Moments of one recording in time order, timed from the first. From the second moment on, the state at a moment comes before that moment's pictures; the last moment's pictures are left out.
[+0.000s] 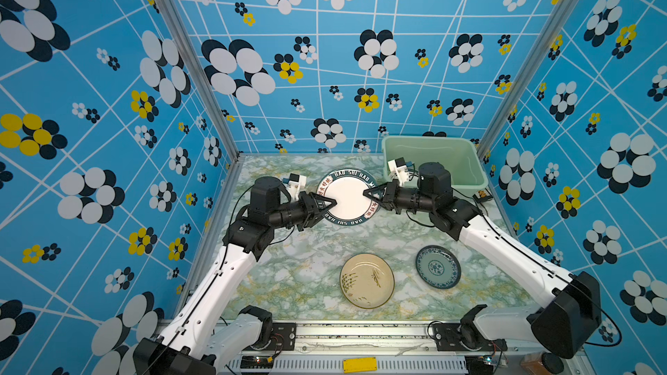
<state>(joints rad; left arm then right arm) -0.30 1.04 0.99 -0.36 0.77 -1.10 0.56 1.34 1.16 -0.16 -0.56 1.02</state>
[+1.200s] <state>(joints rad) -0.48 1.22 1.28 -0.56 0.47 -0.38 -0.05 1.78 1.81 -0.74 -0.27 0.72</state>
